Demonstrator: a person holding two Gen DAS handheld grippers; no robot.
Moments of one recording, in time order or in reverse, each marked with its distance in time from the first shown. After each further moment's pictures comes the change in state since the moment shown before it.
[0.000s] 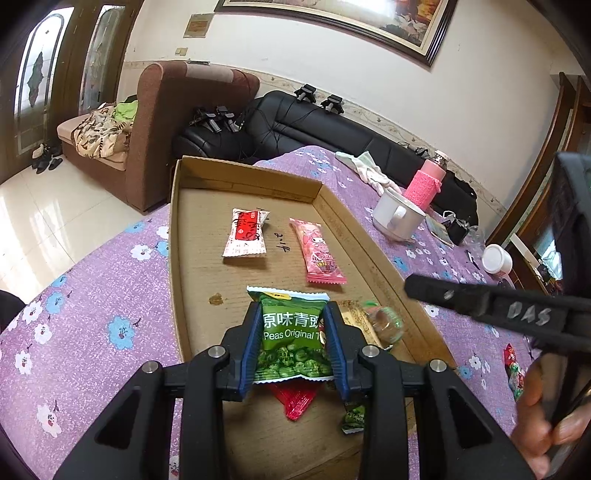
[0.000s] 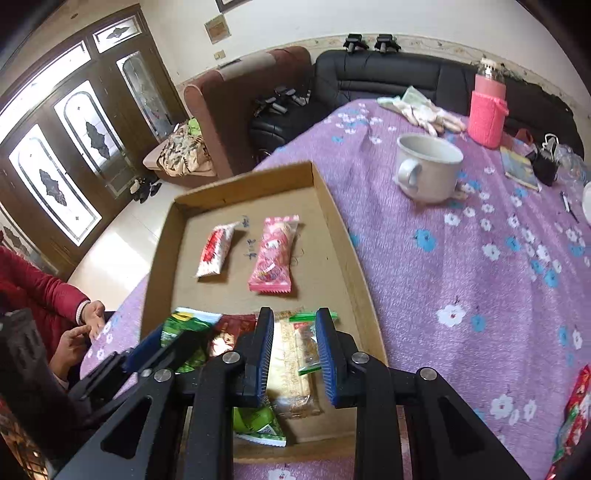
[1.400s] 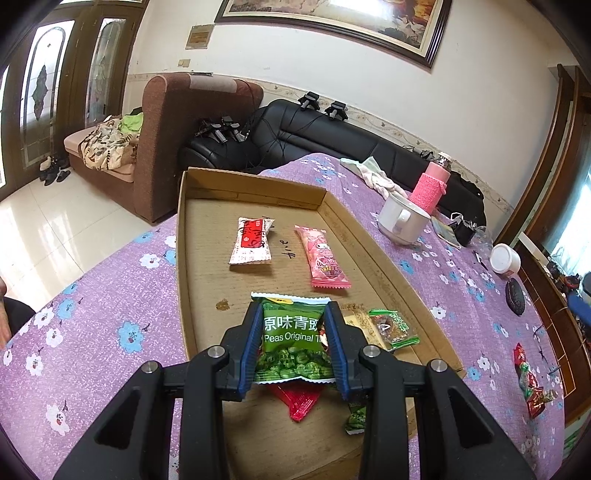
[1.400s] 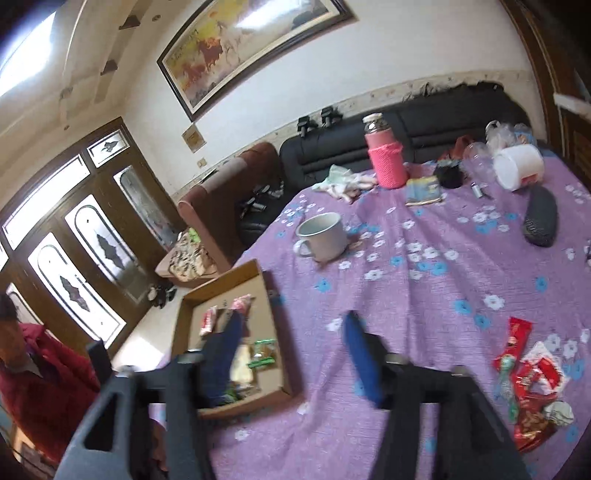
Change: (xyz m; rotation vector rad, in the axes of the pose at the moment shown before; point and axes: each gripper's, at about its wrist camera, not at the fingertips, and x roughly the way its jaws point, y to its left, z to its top) left arm -0.006 -0.006 -0.001 0.027 -0.033 0.047; right arm -0.155 -0.119 -0.074 0.242 -0.383 0.065
